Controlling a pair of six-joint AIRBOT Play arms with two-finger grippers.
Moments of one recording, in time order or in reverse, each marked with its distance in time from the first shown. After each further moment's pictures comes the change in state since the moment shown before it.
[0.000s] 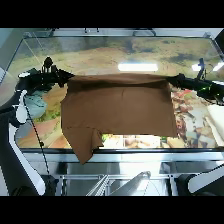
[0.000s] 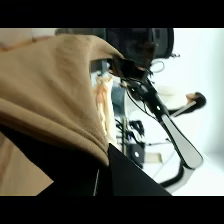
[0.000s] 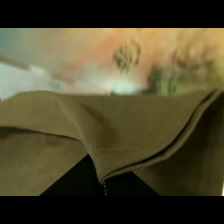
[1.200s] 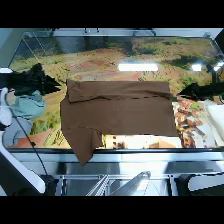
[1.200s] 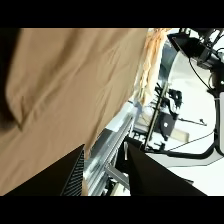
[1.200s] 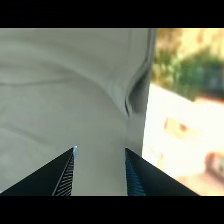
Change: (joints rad) left arm 0.133 0.191 -0.092 0.385 -0.165 -0.186; right arm -0.116 0.198 -0.001 -0.537 0.267 0.343
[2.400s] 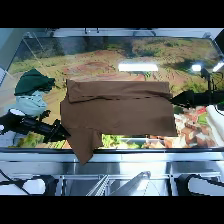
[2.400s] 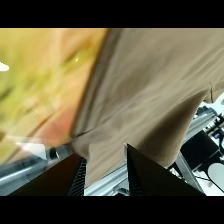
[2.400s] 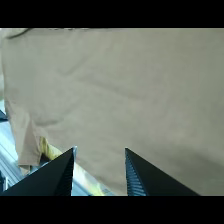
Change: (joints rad) left arm -0.049 0.638 -1.221 0.407 0.492 0.046; right arm 0.063 0.280 -0.339 0.185 0.051 -0.111
